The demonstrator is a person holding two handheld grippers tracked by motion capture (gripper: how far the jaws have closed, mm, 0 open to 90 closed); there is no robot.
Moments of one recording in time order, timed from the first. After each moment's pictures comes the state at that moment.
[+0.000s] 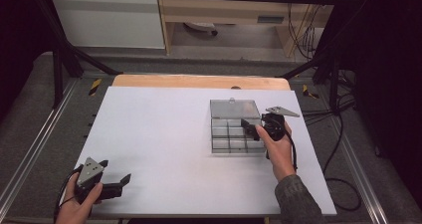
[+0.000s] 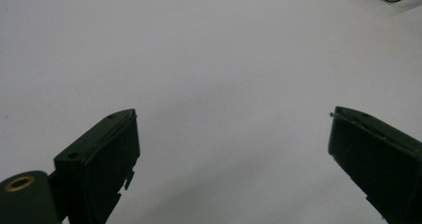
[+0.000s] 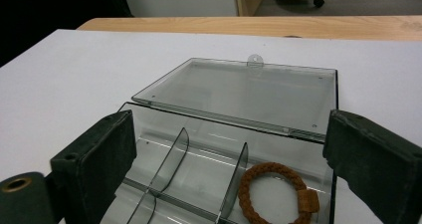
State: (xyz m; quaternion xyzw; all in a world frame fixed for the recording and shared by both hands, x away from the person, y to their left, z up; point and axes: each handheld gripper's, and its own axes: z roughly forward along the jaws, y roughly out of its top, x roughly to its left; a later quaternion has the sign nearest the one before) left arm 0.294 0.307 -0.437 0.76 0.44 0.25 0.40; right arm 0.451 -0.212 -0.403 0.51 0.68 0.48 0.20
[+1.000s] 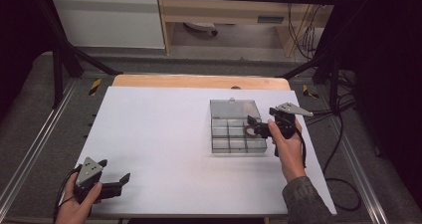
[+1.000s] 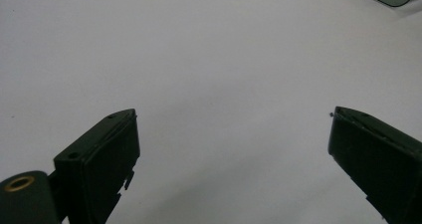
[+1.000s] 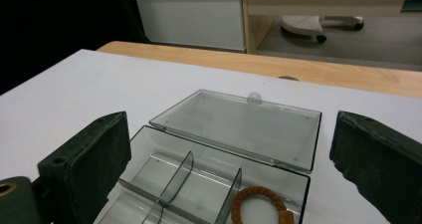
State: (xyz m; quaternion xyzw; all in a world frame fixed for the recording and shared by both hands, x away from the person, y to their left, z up) left arm 0.294 0.308 -0.436 0.76 0.44 0.25 0.41; right arm 0.434 -0.229 -0.368 0.46 0.68 0.52 0.23
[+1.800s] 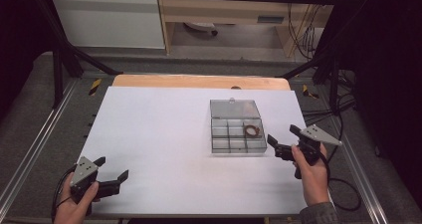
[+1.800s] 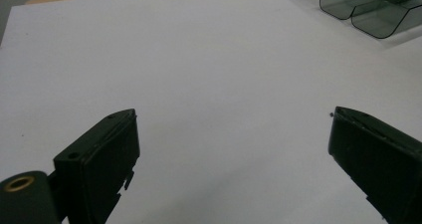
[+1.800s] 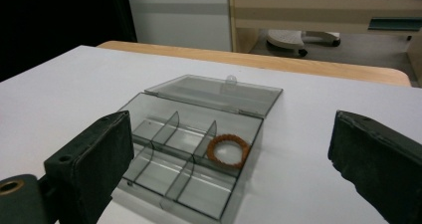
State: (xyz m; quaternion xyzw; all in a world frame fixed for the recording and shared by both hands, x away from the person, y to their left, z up) left arm 0.291 0.311 -0.429 0.73 0.44 0.26 0.45; right arm 0.360 -0.278 -0.382 0.45 0.67 0.52 0.27
